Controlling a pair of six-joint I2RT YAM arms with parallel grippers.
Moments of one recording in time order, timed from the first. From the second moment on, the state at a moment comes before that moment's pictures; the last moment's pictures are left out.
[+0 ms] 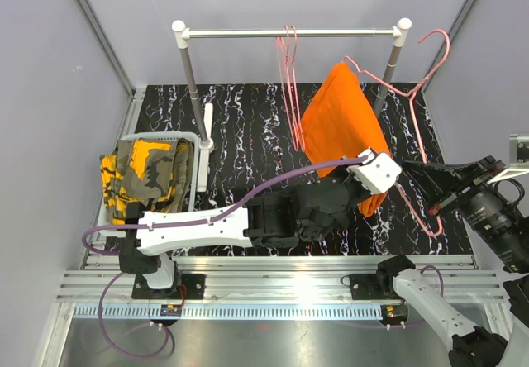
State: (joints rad) left arm -1.50 1.69 1.80 -0.14 -0.74 0.24; right arm 0.33 0.69 1.75 -0.98 -0.19 0.45
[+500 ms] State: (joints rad) left arm -1.50 1.56 1.69 -0.03 -0.90 0.34; right arm 0.33 0.58 1.33 -0.89 -0.16 0.45
